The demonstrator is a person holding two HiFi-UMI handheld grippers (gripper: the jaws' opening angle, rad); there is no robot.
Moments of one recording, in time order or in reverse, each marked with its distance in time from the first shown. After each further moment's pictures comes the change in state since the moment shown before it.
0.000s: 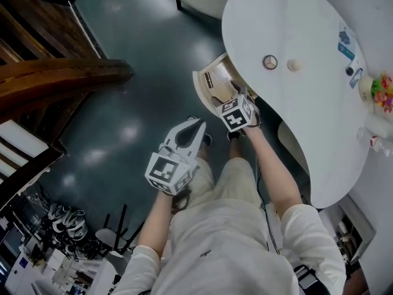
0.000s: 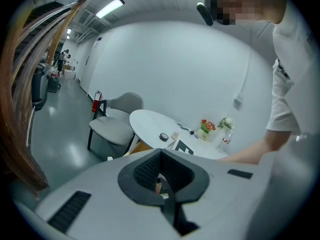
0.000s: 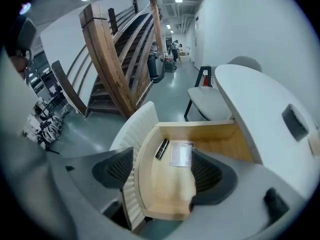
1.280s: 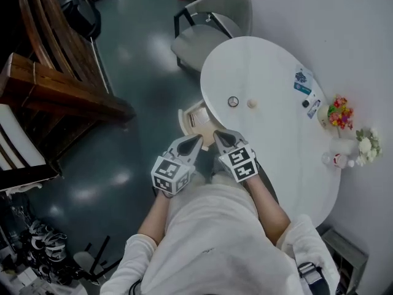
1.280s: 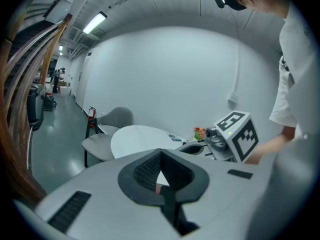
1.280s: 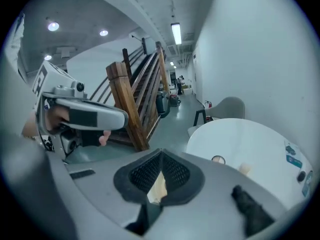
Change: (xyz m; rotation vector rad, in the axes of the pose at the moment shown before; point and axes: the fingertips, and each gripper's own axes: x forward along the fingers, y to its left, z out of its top) left arm 0.005 -0.114 0.077 0.122 -0.088 0.023; right arm -0.269 0.007 0.051 -0.015 -0.391 0.077
